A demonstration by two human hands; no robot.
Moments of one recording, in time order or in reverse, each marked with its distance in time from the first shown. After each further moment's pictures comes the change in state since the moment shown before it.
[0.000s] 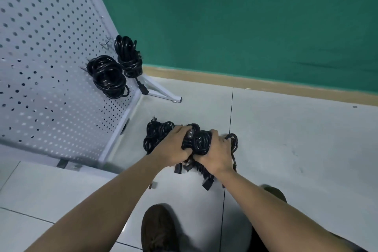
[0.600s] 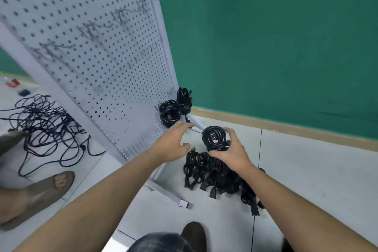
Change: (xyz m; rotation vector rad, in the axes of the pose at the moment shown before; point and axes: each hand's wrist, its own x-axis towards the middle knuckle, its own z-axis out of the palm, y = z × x) left_hand -0.127 0.042 -0.162 0.188 0.305 0.056; right_hand -0.028 -0.133 -0.099 0.535 -0.145 -0.135
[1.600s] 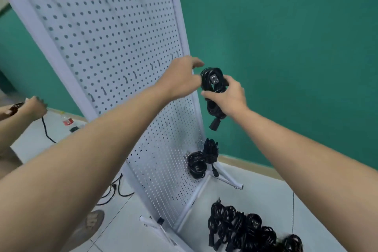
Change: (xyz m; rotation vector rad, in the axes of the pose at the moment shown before) left_hand 0.020 0.160 -0.294 0.181 0.506 0.059; right_hand 0.072 -0.325 -0.042 0.093 0.237 -0.541
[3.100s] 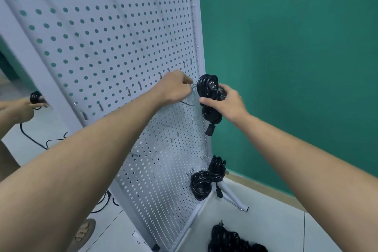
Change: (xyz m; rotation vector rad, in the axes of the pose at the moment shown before) left_hand 0.067 -0.089 0.004 -0.078 -0.127 -0.232; right_hand 0.083 0.023 0.055 -0.014 -0.207 0.045
